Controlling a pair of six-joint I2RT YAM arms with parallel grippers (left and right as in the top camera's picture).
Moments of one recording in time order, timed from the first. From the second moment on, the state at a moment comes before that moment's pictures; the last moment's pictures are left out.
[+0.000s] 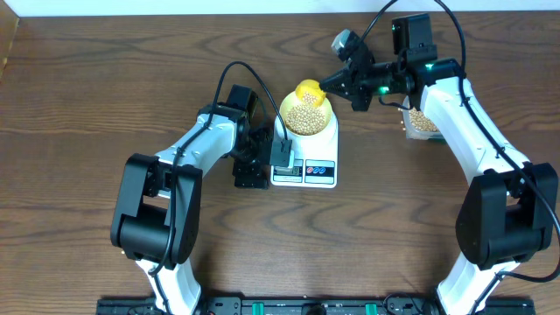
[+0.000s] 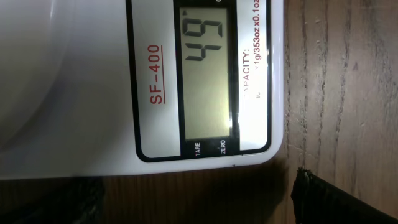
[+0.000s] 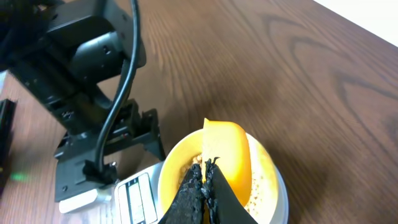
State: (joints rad) left arm -0.28 1.94 1.20 -0.77 0.36 1.40; right arm 0.21 1.92 1.55 -0.55 -0.92 -0.54
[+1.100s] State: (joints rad) left arm -0.28 1.94 1.20 -0.77 0.36 1.40; right arm 0.22 1.91 1.55 -0.54 -0.90 -0.55
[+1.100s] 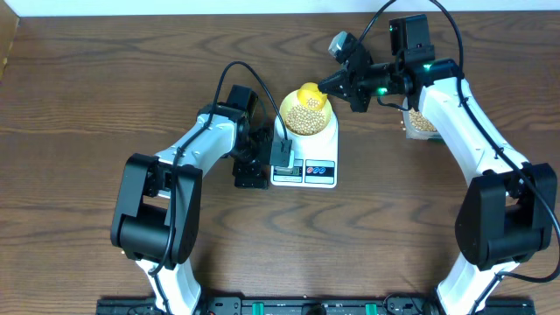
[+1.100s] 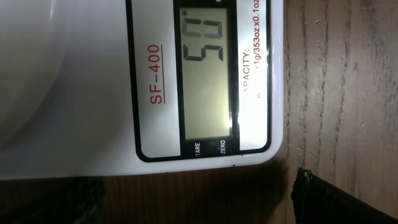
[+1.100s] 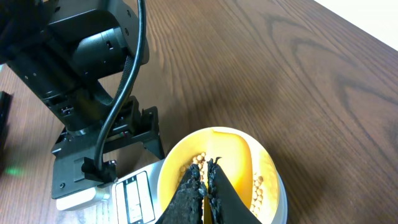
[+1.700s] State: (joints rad) left arm -0.28 1.94 1.20 -0.77 0.36 1.40; right arm 0.22 1.91 1.55 -0.54 -0.90 -0.55
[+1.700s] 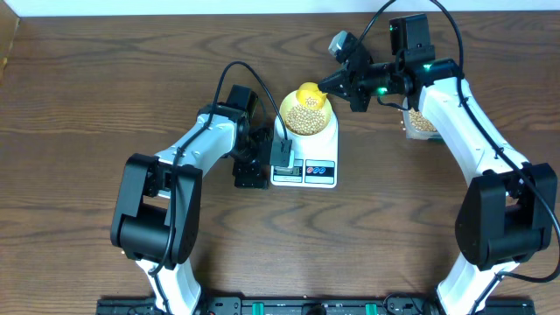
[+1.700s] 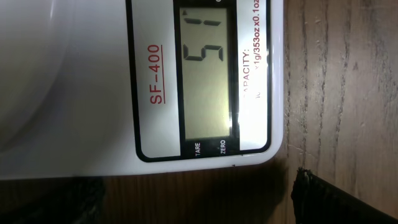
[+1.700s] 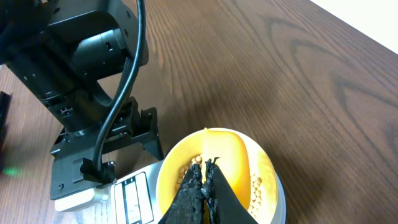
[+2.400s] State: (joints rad) left arm -0.28 1.94 1.20 -0.77 0.36 1.40; right arm 0.22 1.91 1.55 -0.45 -0.91 -0.39
